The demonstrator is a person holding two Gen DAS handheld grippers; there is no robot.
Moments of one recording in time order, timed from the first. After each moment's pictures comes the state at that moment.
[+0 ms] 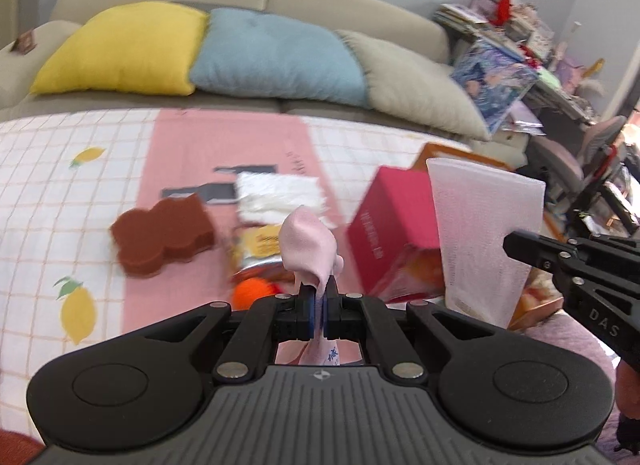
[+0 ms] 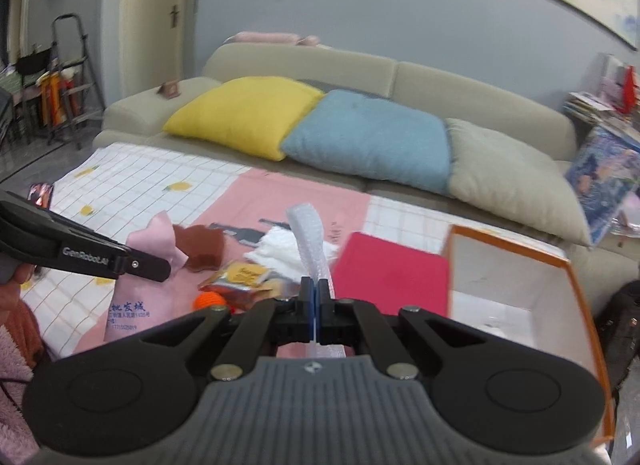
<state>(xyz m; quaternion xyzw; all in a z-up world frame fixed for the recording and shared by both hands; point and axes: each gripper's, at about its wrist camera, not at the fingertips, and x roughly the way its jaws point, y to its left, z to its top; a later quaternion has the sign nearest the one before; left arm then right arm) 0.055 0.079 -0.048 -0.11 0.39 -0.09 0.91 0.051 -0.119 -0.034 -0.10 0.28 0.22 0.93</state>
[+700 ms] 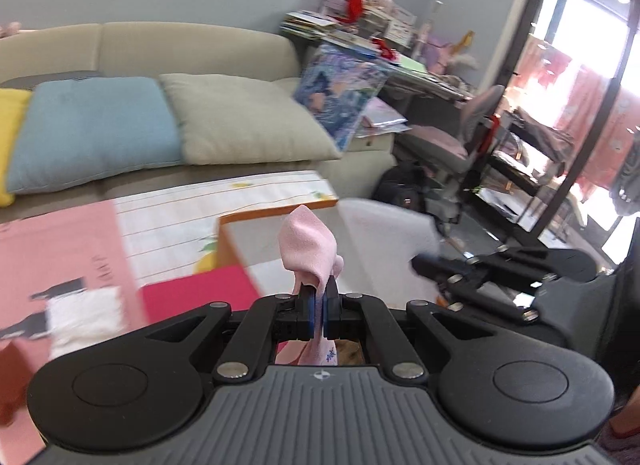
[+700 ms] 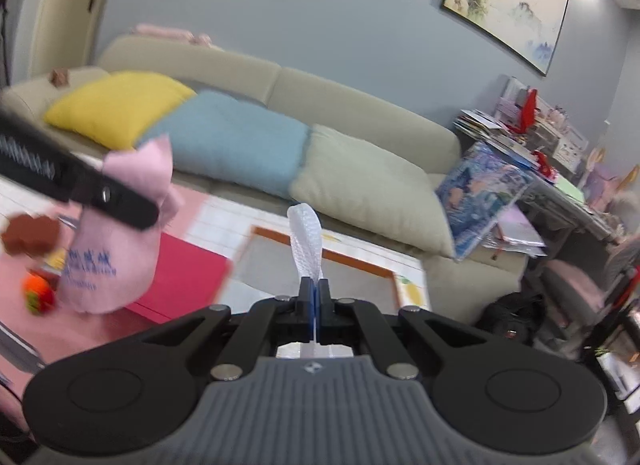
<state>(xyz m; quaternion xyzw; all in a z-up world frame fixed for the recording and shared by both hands) 0.137 -0.083 0.010 -0.06 0.34 -0.27 0.90 0.098 -0.242 -0.020 -0.18 0.25 0.06 0.95</state>
